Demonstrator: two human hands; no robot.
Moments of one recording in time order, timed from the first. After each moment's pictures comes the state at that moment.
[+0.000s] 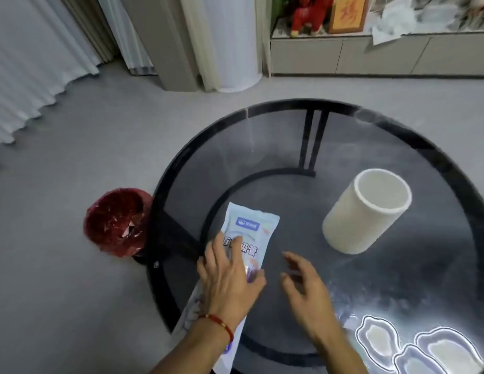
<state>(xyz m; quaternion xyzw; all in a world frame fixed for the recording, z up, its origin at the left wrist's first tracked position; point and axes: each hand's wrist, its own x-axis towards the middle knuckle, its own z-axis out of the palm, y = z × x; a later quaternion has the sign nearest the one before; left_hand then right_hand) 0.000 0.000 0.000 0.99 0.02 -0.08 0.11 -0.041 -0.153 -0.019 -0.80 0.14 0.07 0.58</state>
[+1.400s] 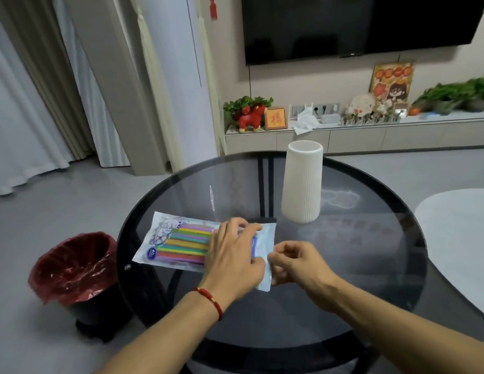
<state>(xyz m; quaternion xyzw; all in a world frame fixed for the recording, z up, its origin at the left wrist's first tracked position) -0.047 -0.012 -0.023 0.94 -0.26 0.12 0.21 -0.087 -0.177 -0.058 -0.70 0.06 0.02 0.71</state>
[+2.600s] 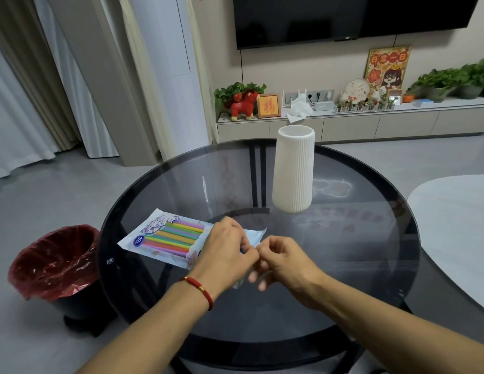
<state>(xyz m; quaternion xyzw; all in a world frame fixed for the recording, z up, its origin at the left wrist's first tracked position) -0.055 -0.022 -0.014 0.94 -0.24 0.06 0.25 -0.095 -0.165 -0.056 -0.68 0.06 0.06 0.73</state>
